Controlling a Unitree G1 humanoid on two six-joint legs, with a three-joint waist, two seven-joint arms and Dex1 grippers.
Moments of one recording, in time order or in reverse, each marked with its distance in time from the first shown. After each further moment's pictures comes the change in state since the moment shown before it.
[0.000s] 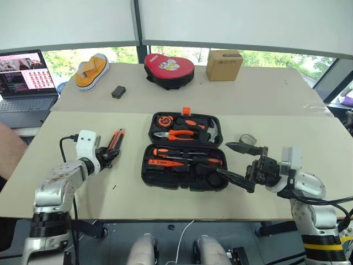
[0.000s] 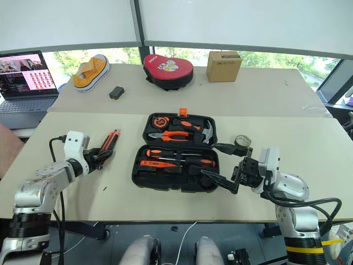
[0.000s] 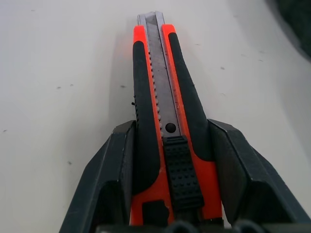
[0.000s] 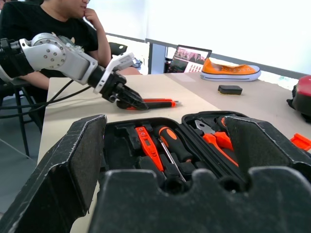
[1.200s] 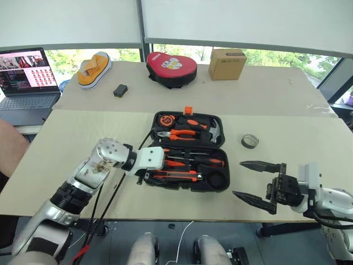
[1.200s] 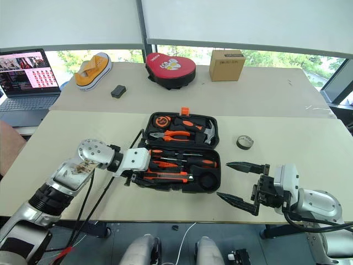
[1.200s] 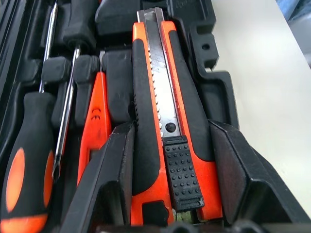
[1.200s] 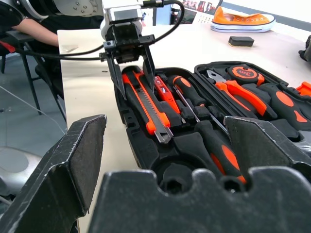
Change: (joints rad) left arm -0.315 0.031 -0.606 -0.034 0.278 -0.392 -0.748; right arm 0.238 -0.166 -0.107 -0.142 0.021 0.038 0.021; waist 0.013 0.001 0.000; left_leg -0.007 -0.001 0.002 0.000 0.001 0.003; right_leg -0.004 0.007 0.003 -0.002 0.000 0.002
